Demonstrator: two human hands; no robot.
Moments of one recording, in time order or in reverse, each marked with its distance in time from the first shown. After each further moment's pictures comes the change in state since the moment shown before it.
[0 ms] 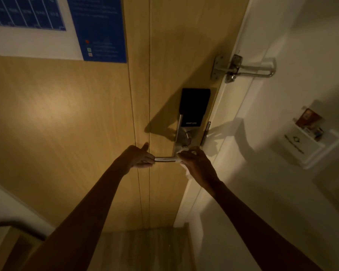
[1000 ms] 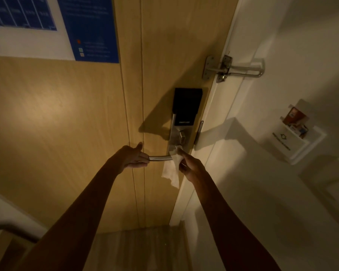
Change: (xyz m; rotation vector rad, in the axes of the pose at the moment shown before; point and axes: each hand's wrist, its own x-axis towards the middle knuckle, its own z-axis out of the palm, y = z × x) left_hand 0.005 -0.004 -0.006 -0.019 -0.058 -0.005; right_hand 0.018 -0.012 0.013 1.502 0.023 1.312
